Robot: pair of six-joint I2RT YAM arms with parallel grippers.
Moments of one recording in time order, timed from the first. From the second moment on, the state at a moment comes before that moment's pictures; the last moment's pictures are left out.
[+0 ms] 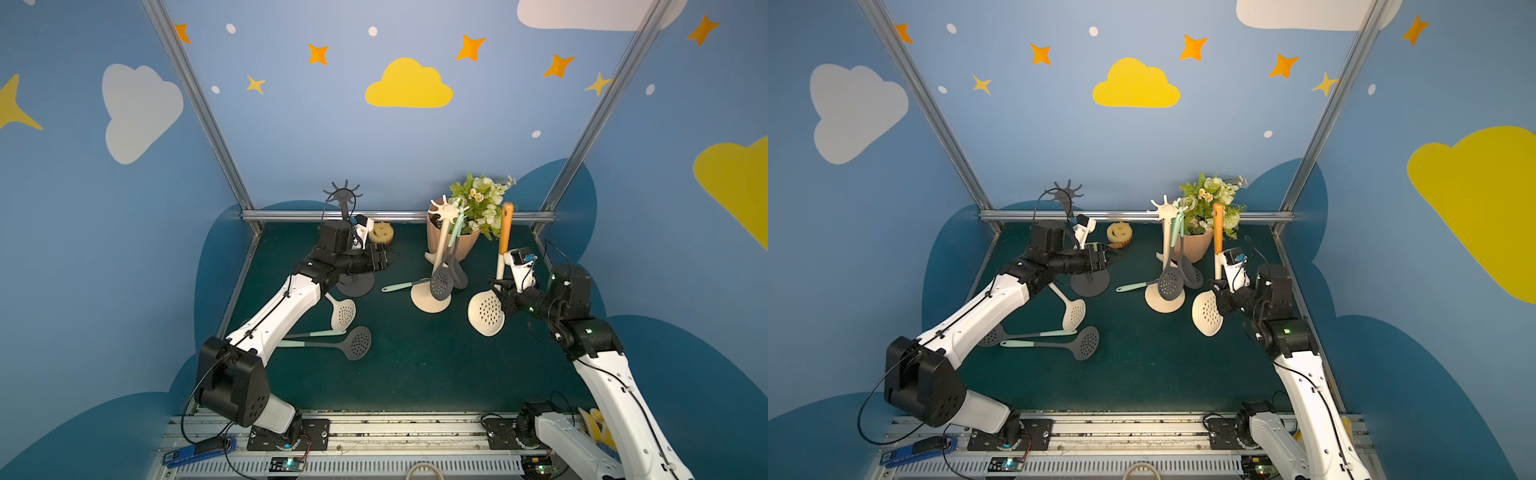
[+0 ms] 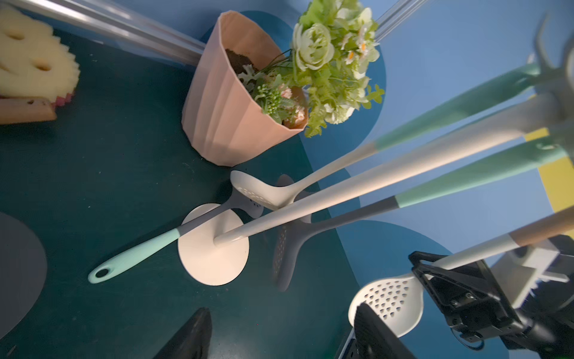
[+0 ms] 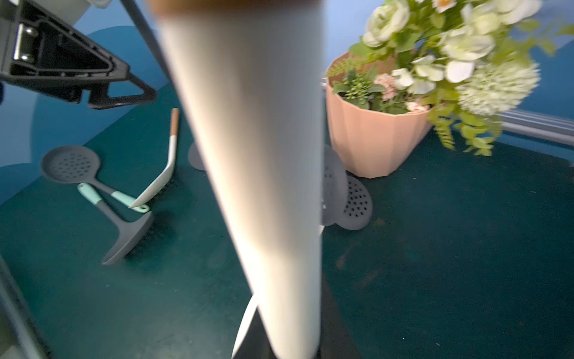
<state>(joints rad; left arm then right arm) -0.37 1.49 1.27 -0.24 0.60 -0.60 0.16 0.88 0.93 -0.54 -0.47 -0.09</state>
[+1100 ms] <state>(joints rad) -0.37 1.35 1.18 -0.07 0.78 -0.48 0.36 1.16 0.88 -0.27 -0.87 0.00</state>
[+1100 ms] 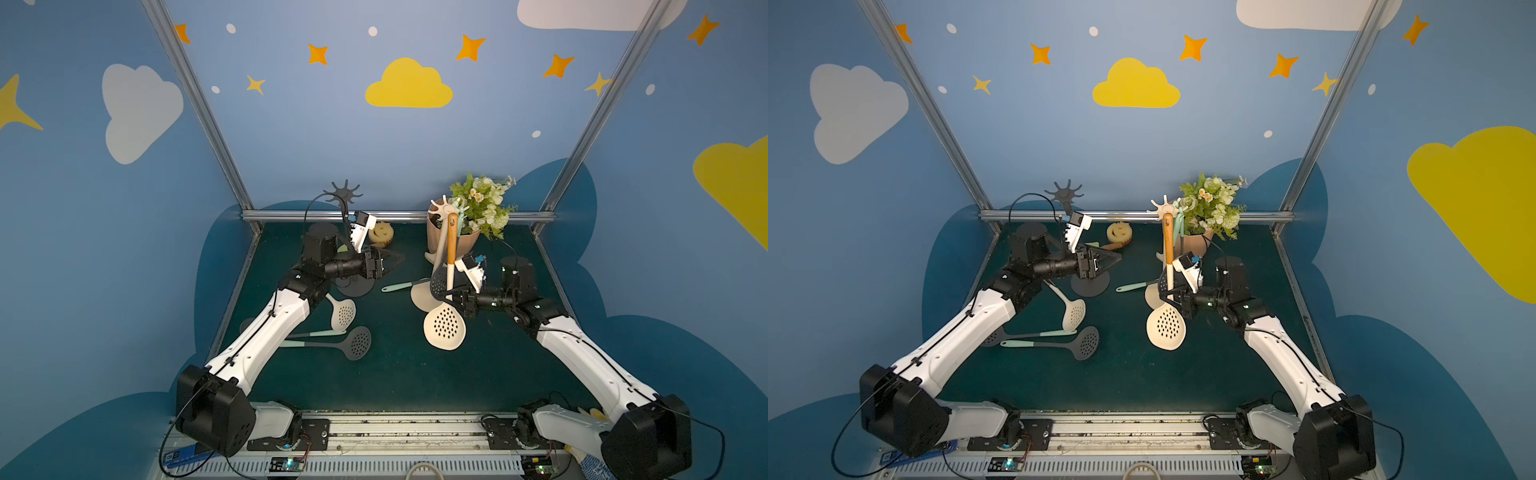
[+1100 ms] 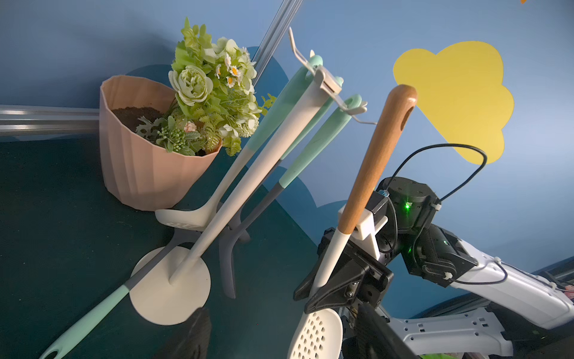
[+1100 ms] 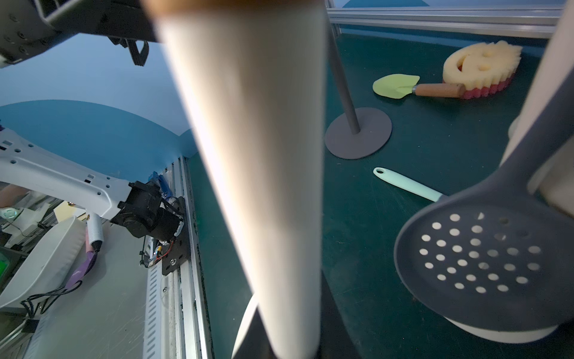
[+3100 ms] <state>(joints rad) -0.74 1.54 1.17 0.36 0.69 -0.36 0.35 1.02 0.92 -0.33 -0.99 0.02</state>
